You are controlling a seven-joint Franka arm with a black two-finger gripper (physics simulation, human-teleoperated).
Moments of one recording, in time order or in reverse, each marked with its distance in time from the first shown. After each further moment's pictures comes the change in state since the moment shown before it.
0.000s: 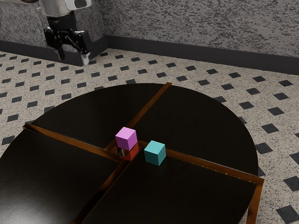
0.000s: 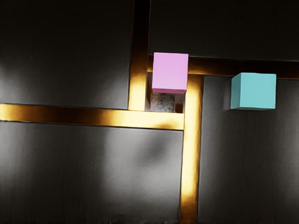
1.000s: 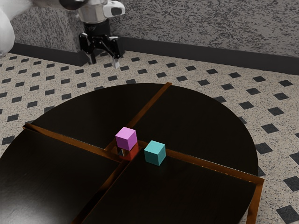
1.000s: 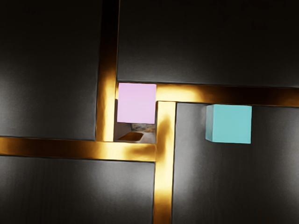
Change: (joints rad) arm 0.001 0.283 -0.092 0.260 0.010 -0.012 -0.071
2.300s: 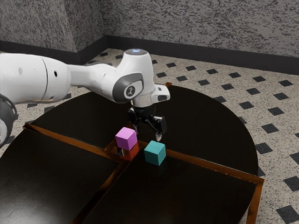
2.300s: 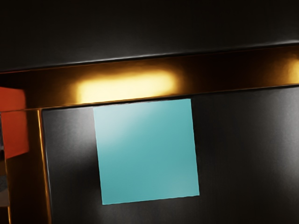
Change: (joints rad) arm -0.157 0.129 -0.008 -0.527 -0.029 0.638 -0.037
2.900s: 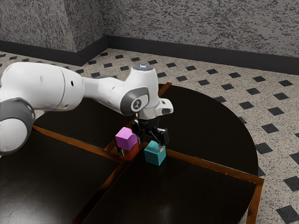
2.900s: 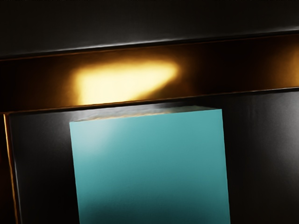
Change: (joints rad) arm -0.004 0.119 0.007 0.040 0.003 0.038 -0.003
